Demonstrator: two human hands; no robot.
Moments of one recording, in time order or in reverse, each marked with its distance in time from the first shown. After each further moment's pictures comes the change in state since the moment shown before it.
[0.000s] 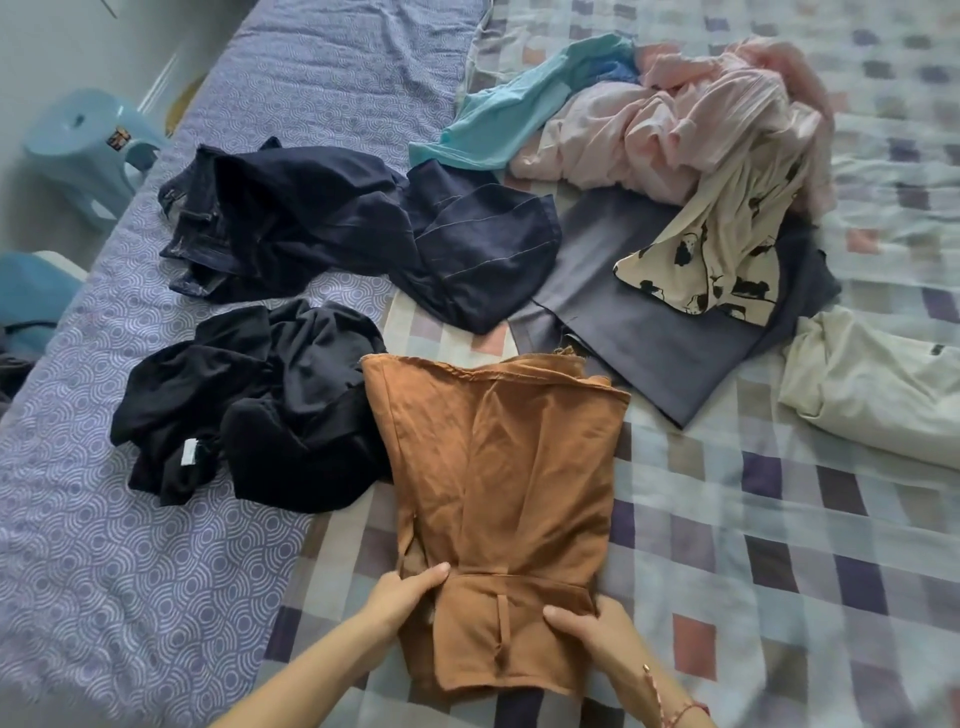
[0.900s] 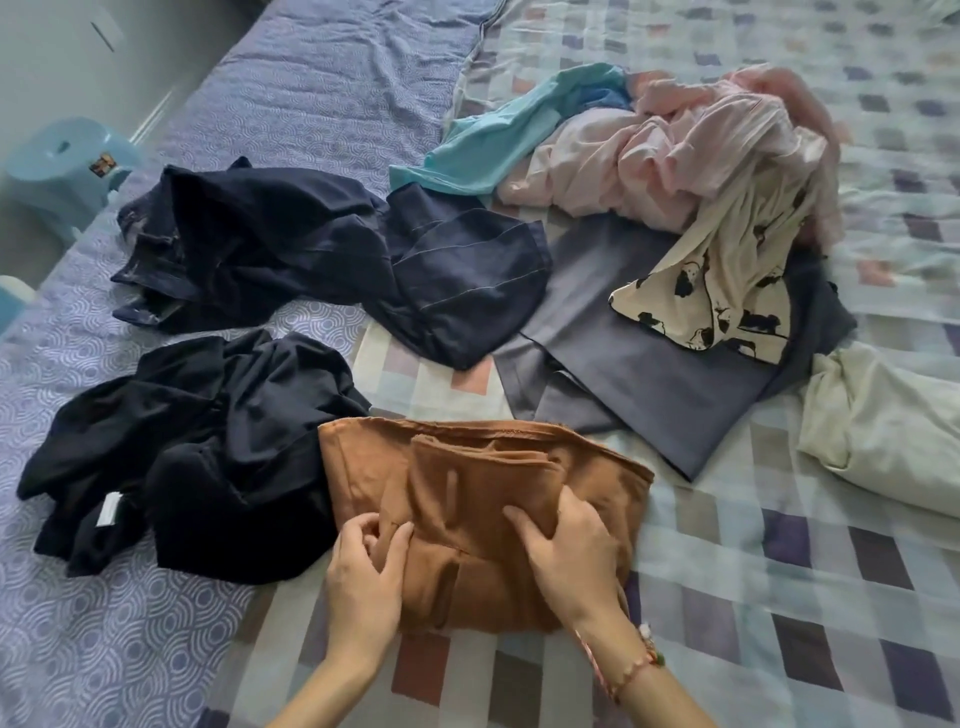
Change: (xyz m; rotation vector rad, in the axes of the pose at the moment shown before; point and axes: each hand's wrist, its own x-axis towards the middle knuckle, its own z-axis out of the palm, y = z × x) left_hand 0.007 0.068 0.030 0.201 0.652 0.822; right_hand 0.042 -0.108 0.021 -0.678 0.536 -0.869
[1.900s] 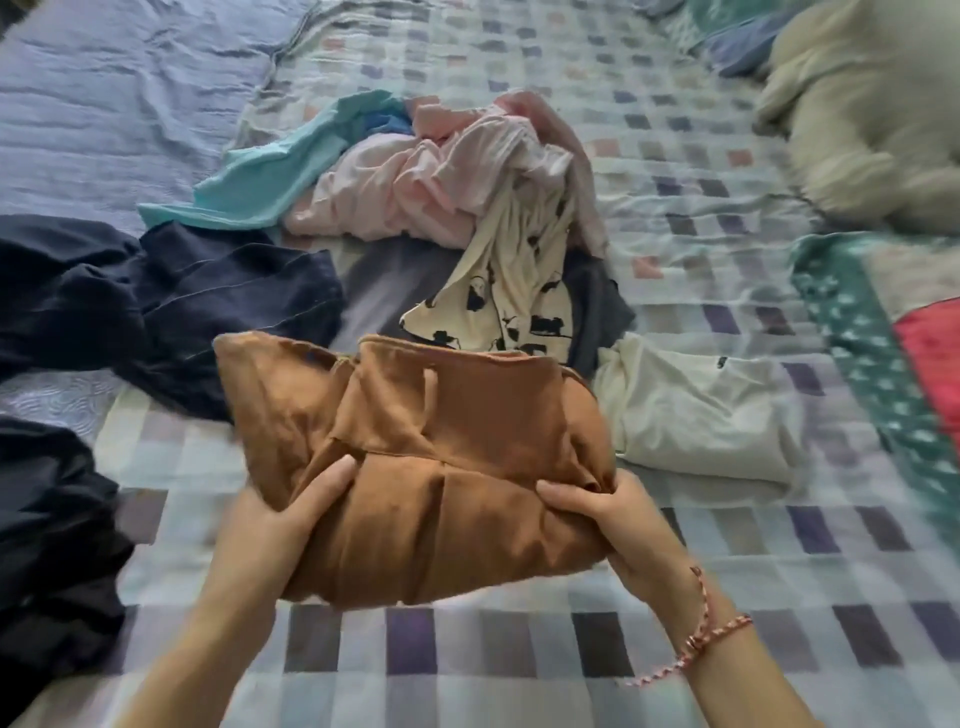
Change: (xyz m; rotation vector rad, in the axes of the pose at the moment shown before) left_hand -0.031 0.191 0.060 -0.365 -0.302 -0.169; right_hand 0.049 0.118 -0.183 0.796 -0.181 0.453
